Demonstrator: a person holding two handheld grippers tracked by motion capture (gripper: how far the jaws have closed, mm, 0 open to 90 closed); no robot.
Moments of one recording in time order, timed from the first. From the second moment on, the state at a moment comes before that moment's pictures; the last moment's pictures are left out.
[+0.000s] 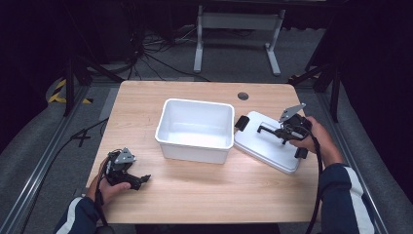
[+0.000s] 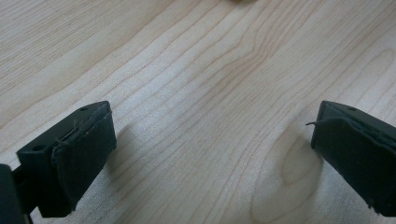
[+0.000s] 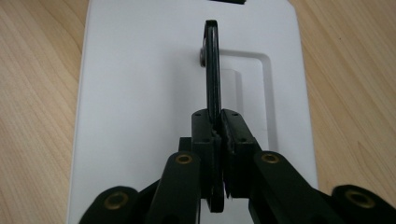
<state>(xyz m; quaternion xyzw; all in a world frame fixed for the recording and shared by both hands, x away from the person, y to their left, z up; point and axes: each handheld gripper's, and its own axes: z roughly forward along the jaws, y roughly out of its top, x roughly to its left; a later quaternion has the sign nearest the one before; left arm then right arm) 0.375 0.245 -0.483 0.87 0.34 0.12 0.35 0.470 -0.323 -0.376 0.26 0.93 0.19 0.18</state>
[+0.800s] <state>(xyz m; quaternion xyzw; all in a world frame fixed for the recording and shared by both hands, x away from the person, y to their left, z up) 0.375 0.245 -0.483 0.87 0.34 0.12 0.35 0.466 -0.324 -0.372 0.27 0.92 0.22 0.18</state>
